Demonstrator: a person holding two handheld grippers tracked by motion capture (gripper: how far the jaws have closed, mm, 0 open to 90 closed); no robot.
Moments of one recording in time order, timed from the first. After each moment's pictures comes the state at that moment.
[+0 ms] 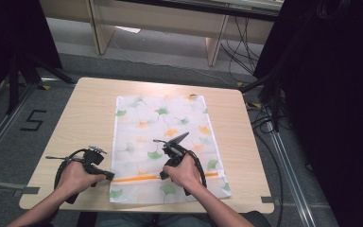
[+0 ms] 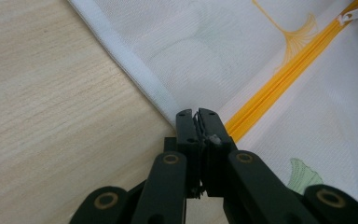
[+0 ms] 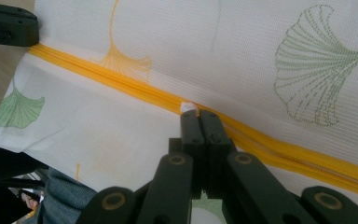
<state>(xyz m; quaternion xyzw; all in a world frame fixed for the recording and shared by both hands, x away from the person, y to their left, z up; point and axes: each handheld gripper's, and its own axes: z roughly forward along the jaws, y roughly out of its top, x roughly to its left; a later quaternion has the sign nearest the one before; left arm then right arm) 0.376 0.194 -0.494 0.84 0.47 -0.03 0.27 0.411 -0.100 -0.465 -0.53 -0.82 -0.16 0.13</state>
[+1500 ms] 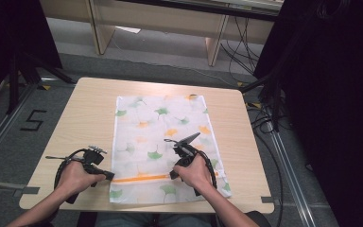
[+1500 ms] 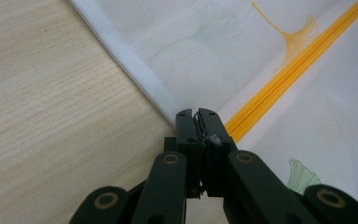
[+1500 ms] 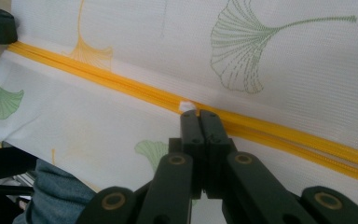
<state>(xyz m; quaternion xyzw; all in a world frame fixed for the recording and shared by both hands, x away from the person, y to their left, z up) 0.376 0.194 -0.494 0.84 0.47 -0.03 0.26 0.410 -0.130 -0.459 -0.55 -0.81 -0.16 0.12</state>
